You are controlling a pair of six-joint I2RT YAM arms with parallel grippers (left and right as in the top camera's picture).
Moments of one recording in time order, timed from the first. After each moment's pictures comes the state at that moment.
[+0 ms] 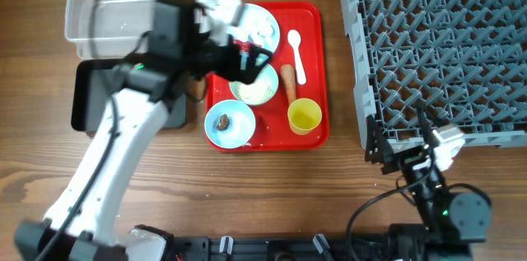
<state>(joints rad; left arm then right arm) -0.34 1.48 1.36 -0.64 0.46 -0.05 -0.01 0.15 0.32 -0.10 -0.31 0.15</state>
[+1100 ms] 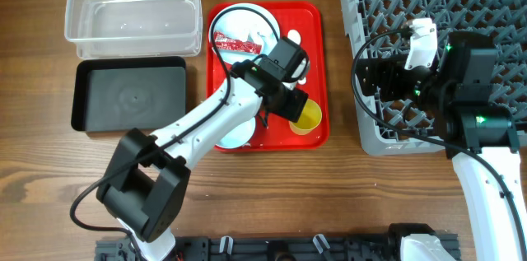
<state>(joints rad) -0.69 1.85 1.37 -0.72 0.12 -0.23 -0.01 1.15 1.09 -0.65 -0.44 0.06</state>
